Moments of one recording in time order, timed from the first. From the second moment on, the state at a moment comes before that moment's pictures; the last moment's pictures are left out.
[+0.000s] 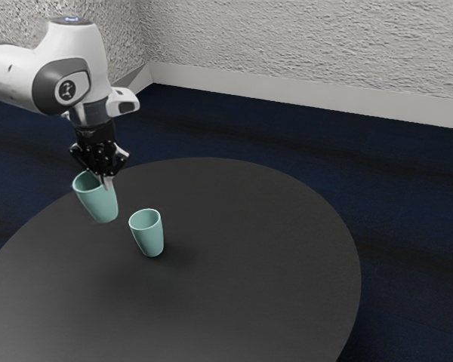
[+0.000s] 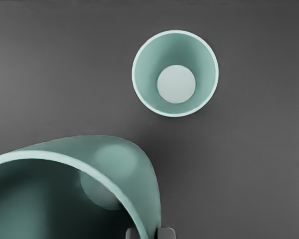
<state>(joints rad) 0.10 -0.14 -0.06 -2.01 0.09 1.84 -0.21</state>
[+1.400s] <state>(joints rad) 0.05 0.02 -0.09 -1.87 0.12 1.83 -0.21</state>
